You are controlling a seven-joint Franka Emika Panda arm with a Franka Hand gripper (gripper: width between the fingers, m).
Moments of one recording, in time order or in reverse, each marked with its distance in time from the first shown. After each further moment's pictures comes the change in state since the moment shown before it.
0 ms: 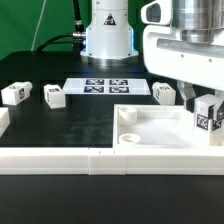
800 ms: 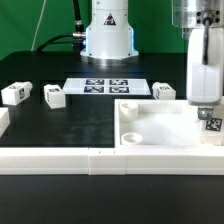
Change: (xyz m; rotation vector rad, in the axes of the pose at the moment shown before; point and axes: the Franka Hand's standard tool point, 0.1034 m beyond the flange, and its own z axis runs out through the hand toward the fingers) arm -0.008 0.003 -0.001 -0.002 0.005 0.825
